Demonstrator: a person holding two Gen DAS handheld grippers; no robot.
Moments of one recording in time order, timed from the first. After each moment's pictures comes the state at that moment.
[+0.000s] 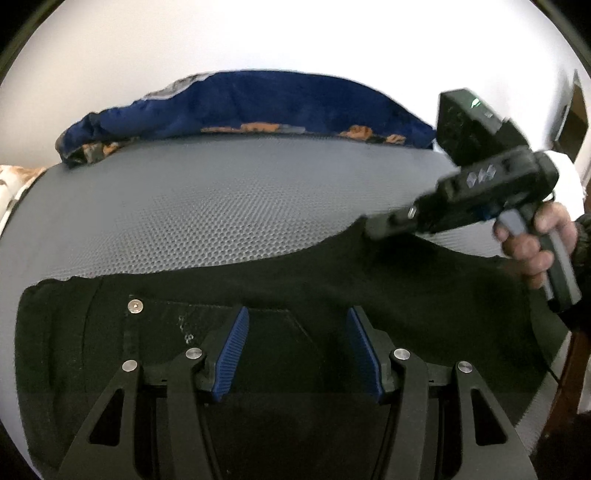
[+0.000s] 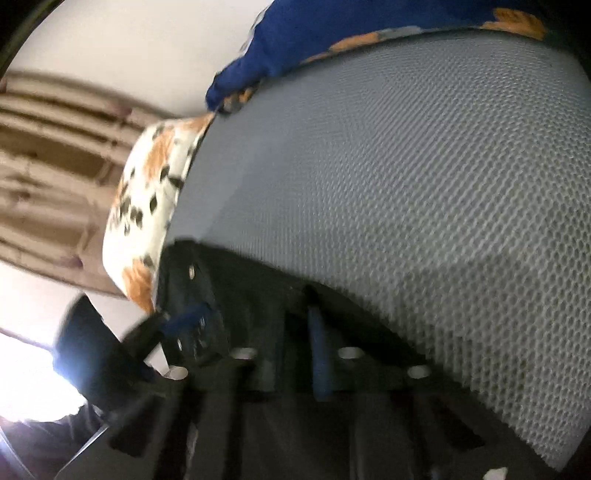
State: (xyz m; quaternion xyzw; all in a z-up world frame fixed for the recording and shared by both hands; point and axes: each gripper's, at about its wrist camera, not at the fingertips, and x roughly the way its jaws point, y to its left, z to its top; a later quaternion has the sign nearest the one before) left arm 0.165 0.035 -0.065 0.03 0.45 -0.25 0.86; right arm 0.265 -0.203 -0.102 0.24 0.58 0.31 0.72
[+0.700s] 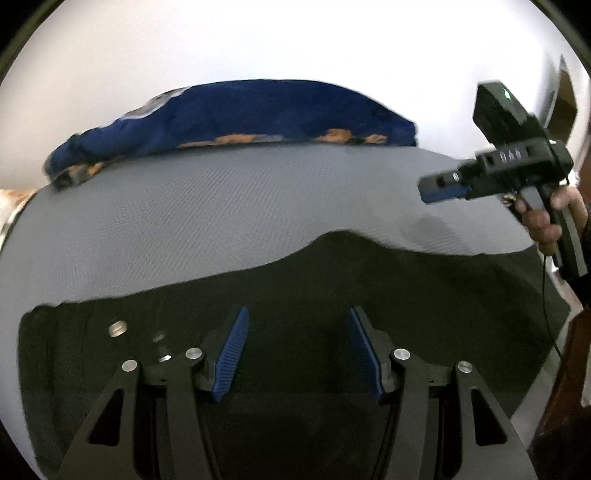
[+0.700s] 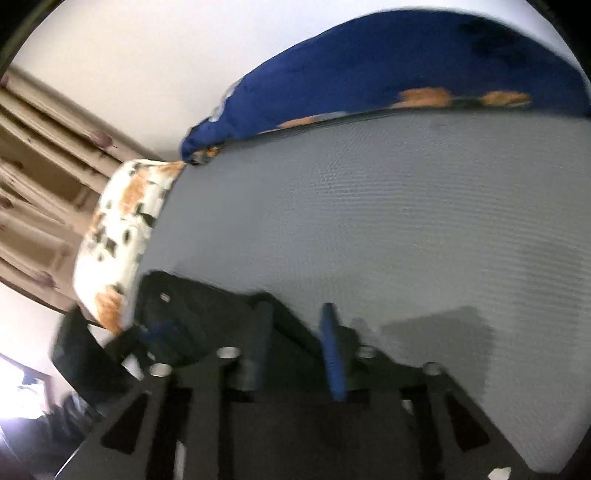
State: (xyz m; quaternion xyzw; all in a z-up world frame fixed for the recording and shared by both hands) left arm 0.156 0.006 -0.048 0.05 0.43 -0.28 0.86; right arm 0.236 -0.288 -0.051 0.18 0.53 0.23 0.80
